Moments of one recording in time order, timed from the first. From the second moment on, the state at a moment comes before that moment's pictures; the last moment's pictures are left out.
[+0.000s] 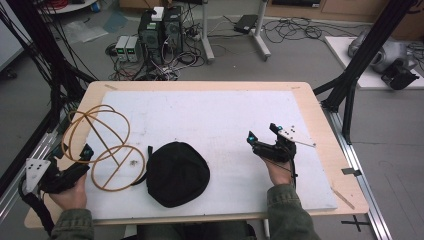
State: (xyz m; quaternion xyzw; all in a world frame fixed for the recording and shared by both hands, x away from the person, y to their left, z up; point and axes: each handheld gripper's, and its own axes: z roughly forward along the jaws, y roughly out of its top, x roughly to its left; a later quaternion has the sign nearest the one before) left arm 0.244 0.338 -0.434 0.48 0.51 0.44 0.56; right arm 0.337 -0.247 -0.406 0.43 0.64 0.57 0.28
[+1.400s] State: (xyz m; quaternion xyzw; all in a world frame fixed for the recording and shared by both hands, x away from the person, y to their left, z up) left arm 0.245 0.340 -0.434 0.48 0.51 0.44 0.56; right arm 0.325 -0.130 -0.411 0.27 0.79 0.54 0.12
